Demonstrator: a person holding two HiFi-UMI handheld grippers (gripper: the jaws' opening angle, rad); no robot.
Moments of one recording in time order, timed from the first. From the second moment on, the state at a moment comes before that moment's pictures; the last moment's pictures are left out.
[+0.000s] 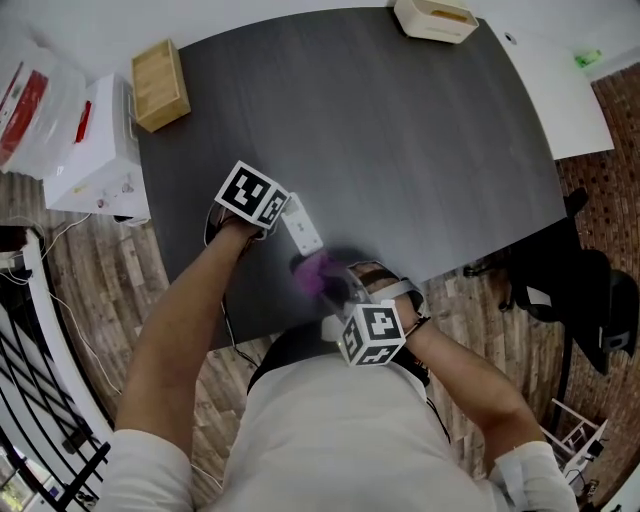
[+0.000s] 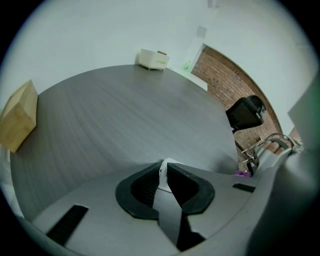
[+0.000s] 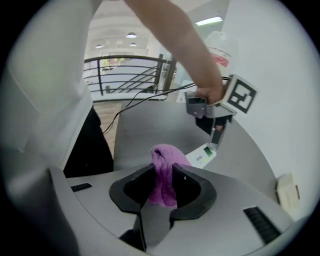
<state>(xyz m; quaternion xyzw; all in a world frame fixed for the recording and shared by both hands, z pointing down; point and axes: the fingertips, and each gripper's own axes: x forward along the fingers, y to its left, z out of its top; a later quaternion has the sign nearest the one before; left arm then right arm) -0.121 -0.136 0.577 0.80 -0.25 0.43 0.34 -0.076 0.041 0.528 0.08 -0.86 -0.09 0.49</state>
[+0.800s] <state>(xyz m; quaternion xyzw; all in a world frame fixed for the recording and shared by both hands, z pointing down) -0.156 -0.092 0.556 0.68 -0.52 0.21 0.47 0.052 -0.051 0.479 0.33 -0.86 0.10 0.39</state>
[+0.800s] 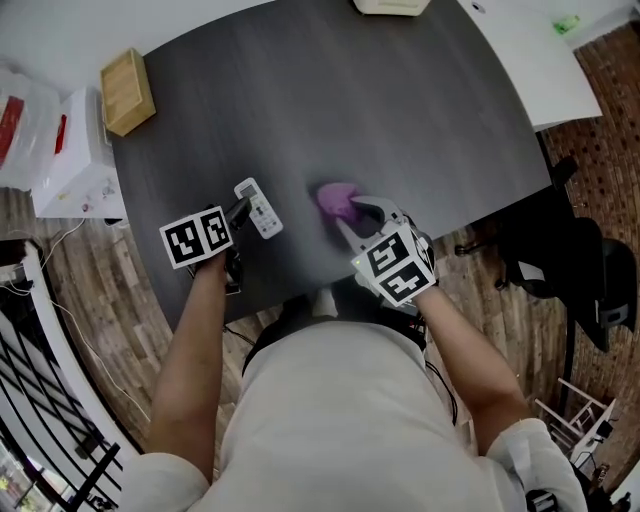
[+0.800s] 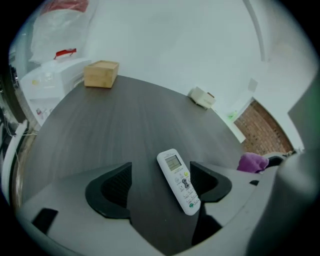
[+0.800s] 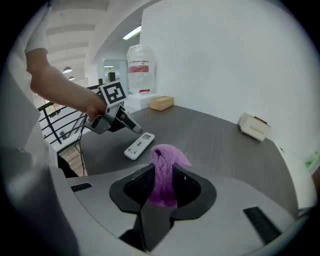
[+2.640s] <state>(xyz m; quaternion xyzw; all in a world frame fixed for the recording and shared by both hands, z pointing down) -0.076 -0.069 0.427 0.65 -0.08 -0.41 0.64 -0.021 -0.120 0.397 0.26 -0.92 0.03 0.28</state>
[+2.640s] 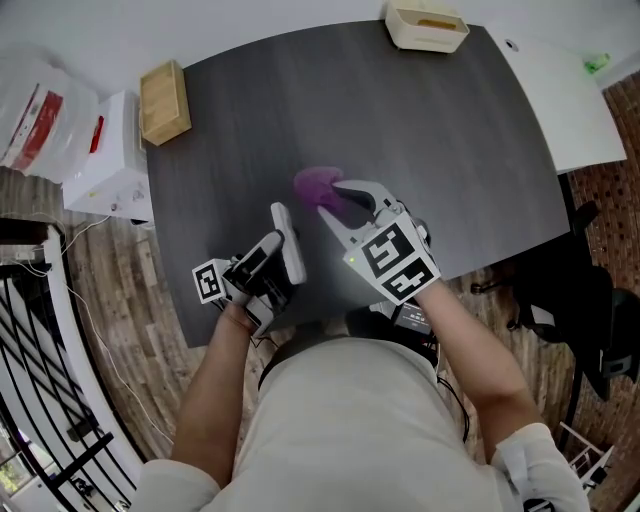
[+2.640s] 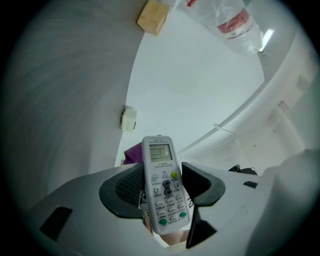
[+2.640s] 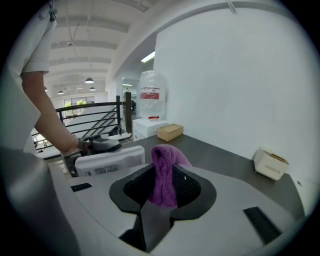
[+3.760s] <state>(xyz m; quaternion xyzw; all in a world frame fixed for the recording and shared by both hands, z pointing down) -0.065 -0.072 0.418 0.69 -0.09 -0.37 0.62 -0.039 -0.064 0.390 0.18 -0.94 0.03 0.28</state>
